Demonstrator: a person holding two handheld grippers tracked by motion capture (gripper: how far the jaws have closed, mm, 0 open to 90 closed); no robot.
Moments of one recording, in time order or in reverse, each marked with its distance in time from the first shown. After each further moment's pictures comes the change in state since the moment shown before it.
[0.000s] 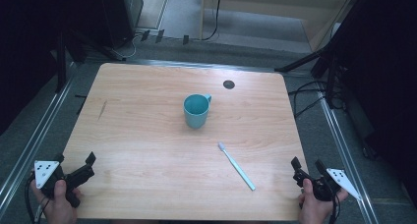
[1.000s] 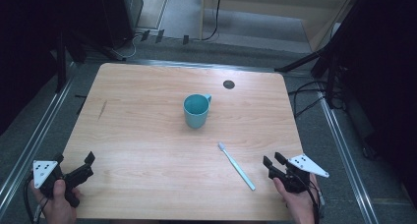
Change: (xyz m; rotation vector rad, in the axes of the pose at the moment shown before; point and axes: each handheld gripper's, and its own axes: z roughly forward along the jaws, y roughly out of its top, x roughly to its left) left arm 0.003 0.000 0.000 0.000 -0.006 -0.017; right arm 0.087 0.017 0.010 0.277 0.240 -0.277
